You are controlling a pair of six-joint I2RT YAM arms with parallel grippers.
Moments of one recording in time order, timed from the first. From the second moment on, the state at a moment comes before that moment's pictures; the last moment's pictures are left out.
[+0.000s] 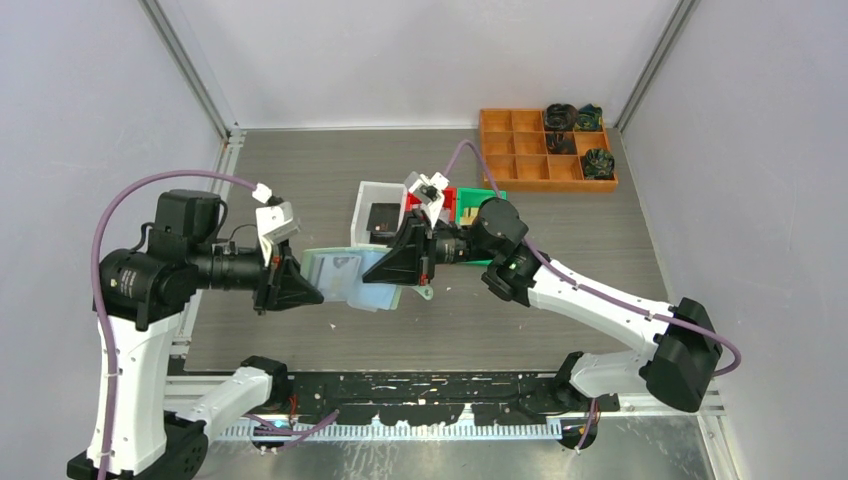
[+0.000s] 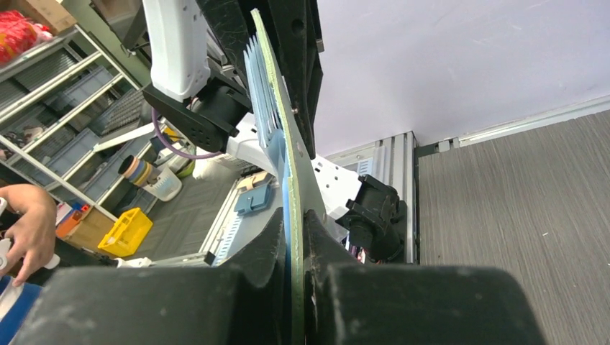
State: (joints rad) left arm -0.25 0.97 1.63 -1.54 0.92 0.44; right arm 0.91 1.27 0.97 0.58 -0.81 0.73
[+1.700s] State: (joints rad) left arm -0.26 1.02 1.63 -1.38 1.15 0.10; right arm 0.93 1.23 1.08 0.27 -0.87 0.67
